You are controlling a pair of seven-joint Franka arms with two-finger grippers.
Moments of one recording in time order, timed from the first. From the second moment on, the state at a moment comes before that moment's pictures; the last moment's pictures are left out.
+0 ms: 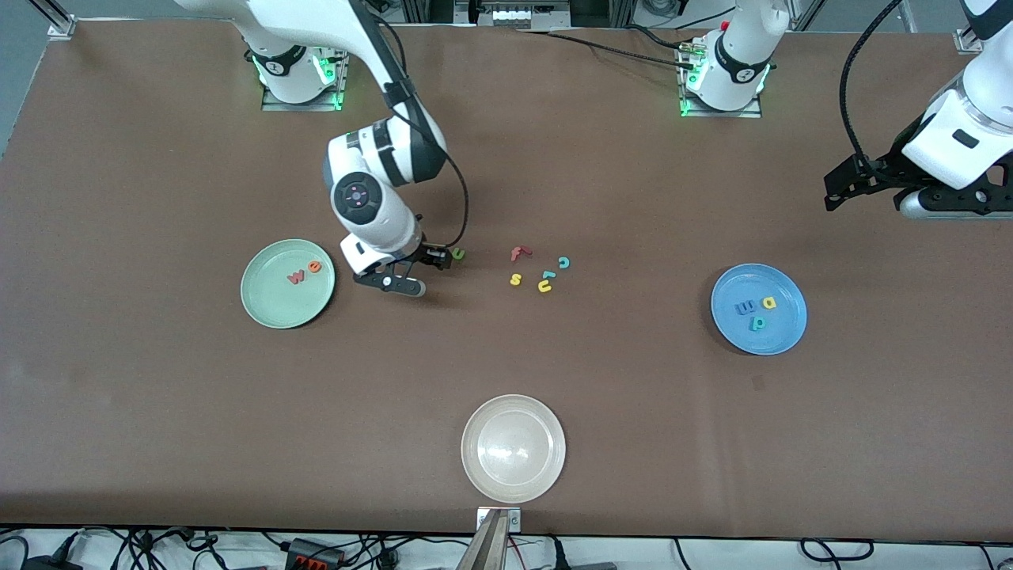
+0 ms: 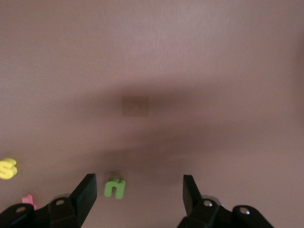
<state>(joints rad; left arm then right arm) -0.02 -0.05 -0.06 -1.72 0.01 1.68 -0.09 0.96 0.55 -0.39 -1.87 0.41 2.29 0.63</state>
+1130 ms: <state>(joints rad) -0.02 -0.05 -0.06 -1.72 0.01 1.67 -0.09 1.06 0.70 -0.39 -1.77 0.42 2.29 1.00</state>
